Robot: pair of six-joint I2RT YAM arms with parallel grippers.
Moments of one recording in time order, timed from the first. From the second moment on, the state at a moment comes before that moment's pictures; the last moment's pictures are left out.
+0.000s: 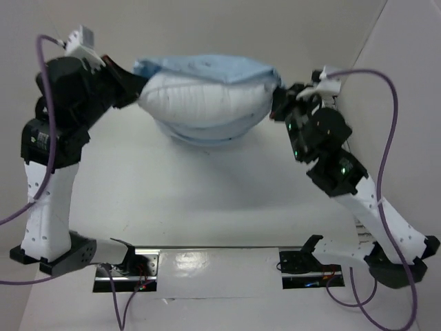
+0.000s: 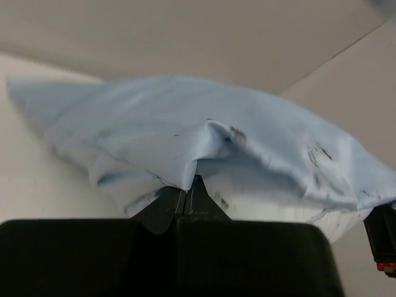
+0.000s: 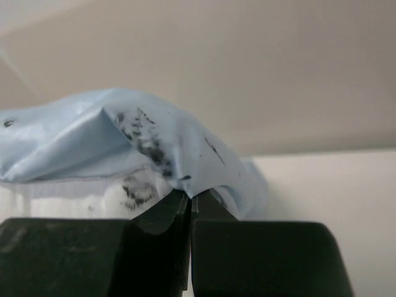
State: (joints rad) left arm -0.34 1.30 2.05 -0.95 -0.06 -0.63; right arm 0.83 1.04 1.37 -0.18 0.68 0.24
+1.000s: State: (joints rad) left arm 0.43 1.77 2.47 0.14 1.00 -1.46; right arm 0.56 1.70 2.38 -0.29 0.43 -0.21
